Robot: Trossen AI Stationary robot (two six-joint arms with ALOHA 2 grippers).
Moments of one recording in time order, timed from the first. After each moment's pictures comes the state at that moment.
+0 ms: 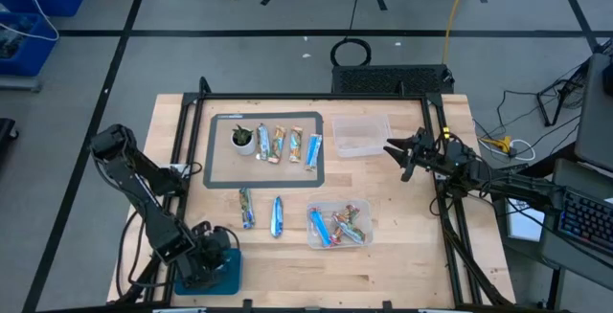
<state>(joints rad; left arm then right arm) -0.97 1.46 0.90 -0.68 -0.18 -1.37 -0.28 0.09 0.02 0.06 0.13 0.22</state>
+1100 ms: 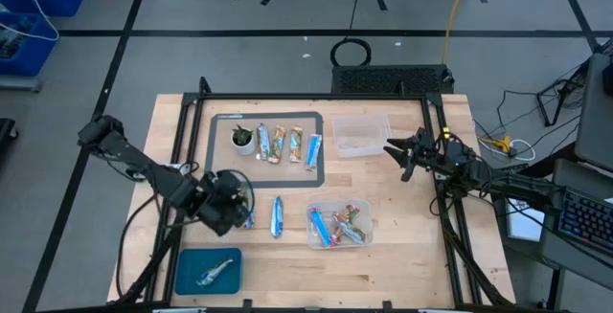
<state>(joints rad) -0.57 1.25 0.87 -0.94 -0.52 -1.31 -0.28 0.09 0.02 0.06 0.13 0.22</state>
